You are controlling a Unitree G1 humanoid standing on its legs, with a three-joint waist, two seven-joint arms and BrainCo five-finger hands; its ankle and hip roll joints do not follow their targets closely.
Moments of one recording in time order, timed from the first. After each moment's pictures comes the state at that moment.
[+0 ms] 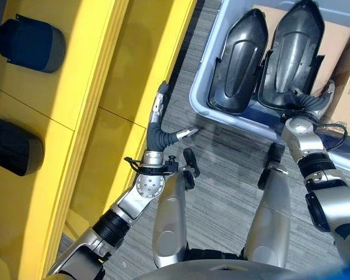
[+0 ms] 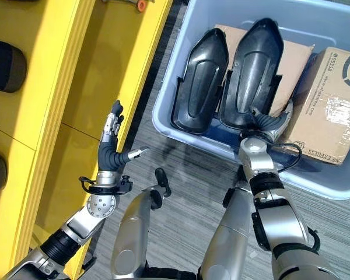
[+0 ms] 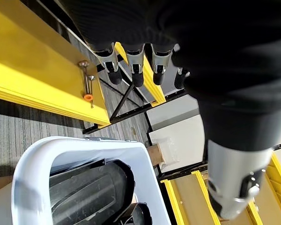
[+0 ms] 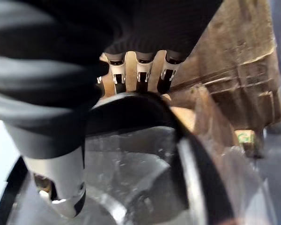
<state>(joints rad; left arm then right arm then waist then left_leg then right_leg) -0.25 0.44 -0.54 -0.01 -0.03 -0.46 0.66 -0.79 -0.49 0.13 0.82 0.34 0.01 -0.81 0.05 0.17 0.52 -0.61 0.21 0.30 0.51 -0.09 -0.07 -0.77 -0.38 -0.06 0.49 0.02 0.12</state>
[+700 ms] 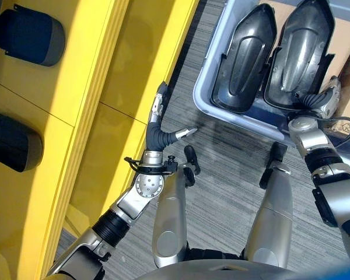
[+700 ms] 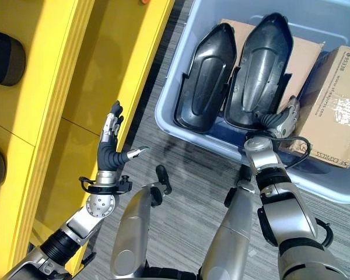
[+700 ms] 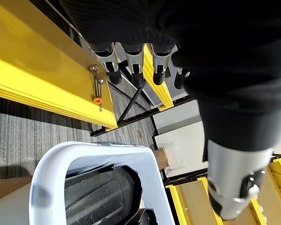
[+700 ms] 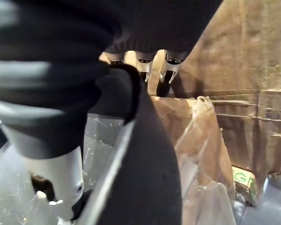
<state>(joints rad) -0.25 0.44 -0.54 -0.01 -0.06 -0.46 0.66 -0.85 -0.54 0.24 0.90 0.18 0.13 -0.81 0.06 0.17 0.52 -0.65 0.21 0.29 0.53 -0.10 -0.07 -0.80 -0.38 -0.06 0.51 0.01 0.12</state>
